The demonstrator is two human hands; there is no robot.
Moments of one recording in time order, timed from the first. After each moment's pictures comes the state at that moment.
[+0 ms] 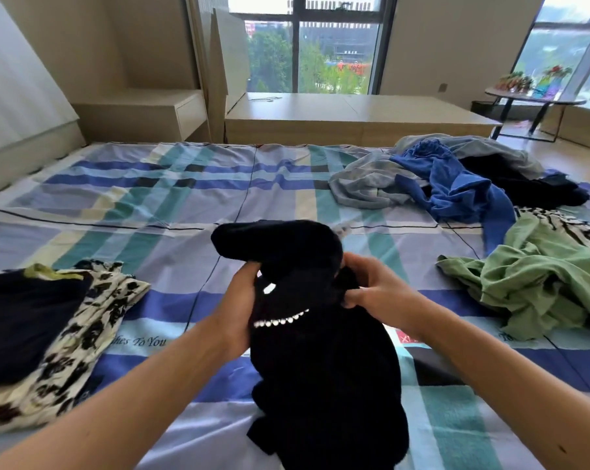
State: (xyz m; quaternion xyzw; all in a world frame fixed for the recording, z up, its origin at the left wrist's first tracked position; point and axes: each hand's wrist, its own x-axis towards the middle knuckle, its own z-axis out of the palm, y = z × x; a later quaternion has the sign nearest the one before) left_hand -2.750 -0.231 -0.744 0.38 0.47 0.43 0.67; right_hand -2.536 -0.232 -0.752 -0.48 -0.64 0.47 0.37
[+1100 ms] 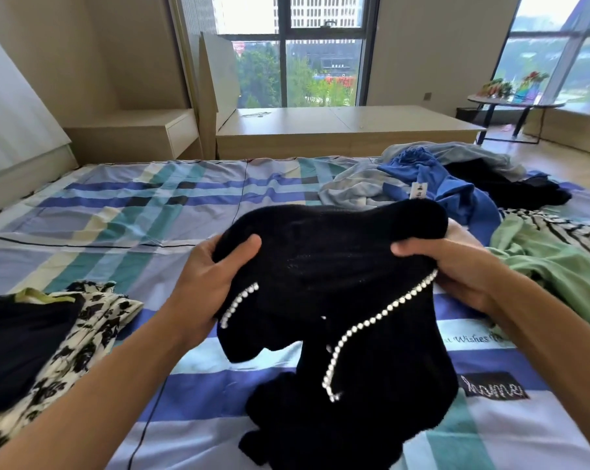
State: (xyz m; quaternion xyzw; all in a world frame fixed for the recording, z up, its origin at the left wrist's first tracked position) left_hand -2.767 -0.229 -0.695 0.52 0.40 0.50 0.56; right_hand -2.467 -0.256 -0.684 -0.51 -0.50 0.45 0.54
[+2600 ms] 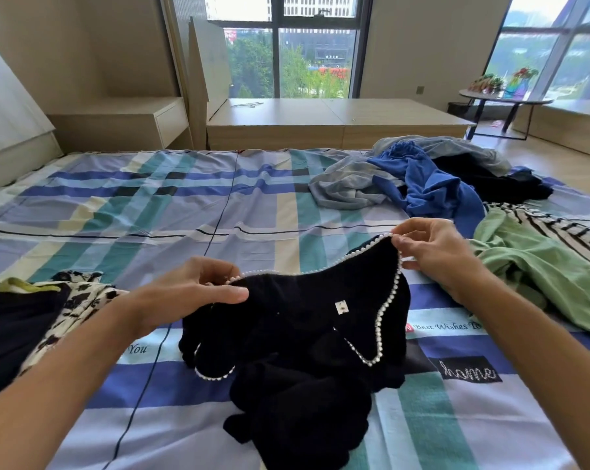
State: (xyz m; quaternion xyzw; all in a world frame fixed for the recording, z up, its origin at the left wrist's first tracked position) left_hand -2.806 -0.214 -0.705 0.73 0.40 0.19 0.52; right_hand -2.449 -0.251 -0.703 -0.67 -0.52 0.27 0.45
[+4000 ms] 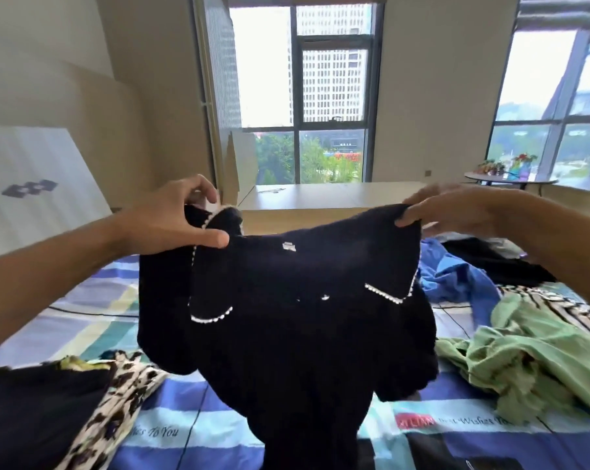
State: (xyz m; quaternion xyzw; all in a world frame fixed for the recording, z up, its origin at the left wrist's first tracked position) left_hand -2.853 -0.182 -0.505 0.83 0.46 0.29 0.10; right_hand -2.448 -0.231 -0.495 -0.62 -0.65 0.30 0.32
